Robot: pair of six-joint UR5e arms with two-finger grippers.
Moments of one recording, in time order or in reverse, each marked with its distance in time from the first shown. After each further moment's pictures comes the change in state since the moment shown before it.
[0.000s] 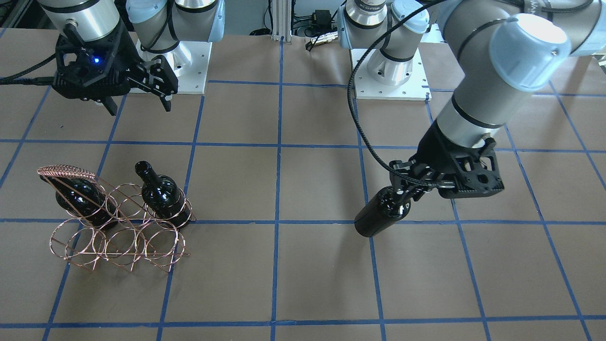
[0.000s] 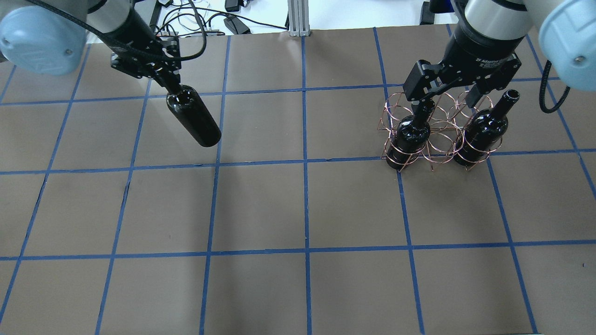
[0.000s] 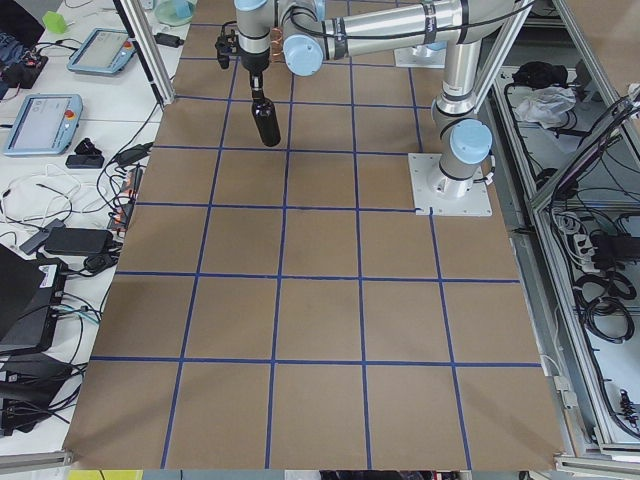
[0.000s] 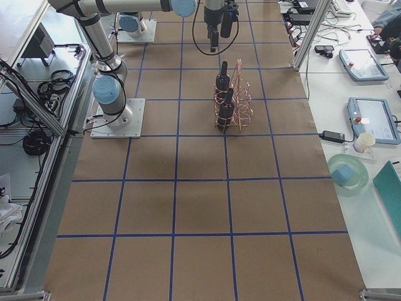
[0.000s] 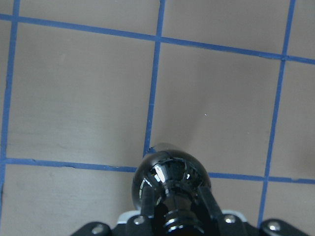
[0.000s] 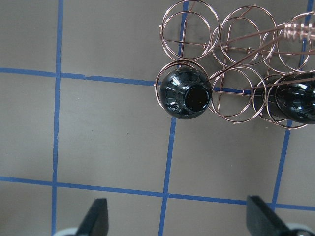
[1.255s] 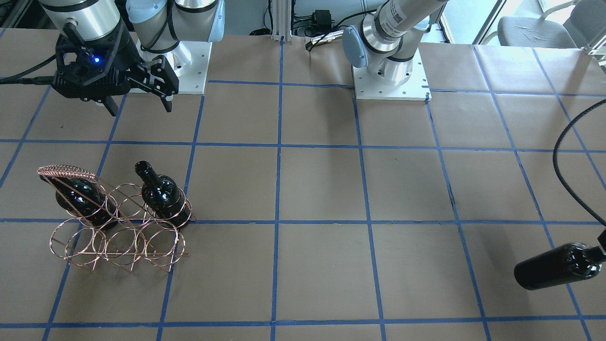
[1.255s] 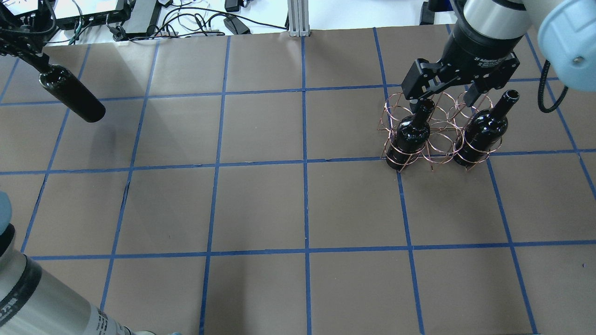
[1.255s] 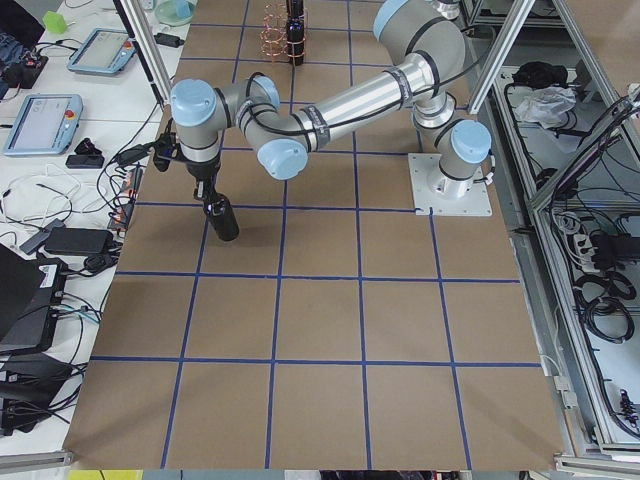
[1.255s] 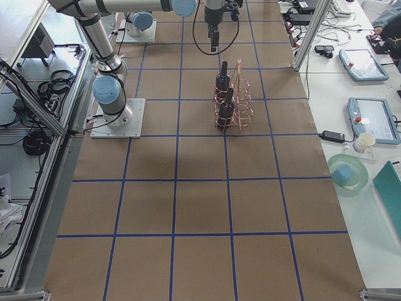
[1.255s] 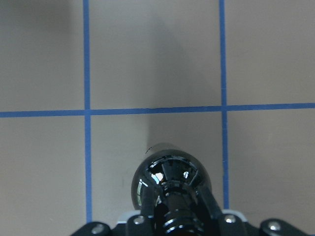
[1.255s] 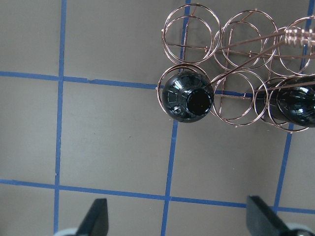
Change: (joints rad) left arm 0.474 -0.304 0.398 -0.085 -0.016 0.597; right arm 0.000 0.000 -0.001 -0.012 0.006 0.000
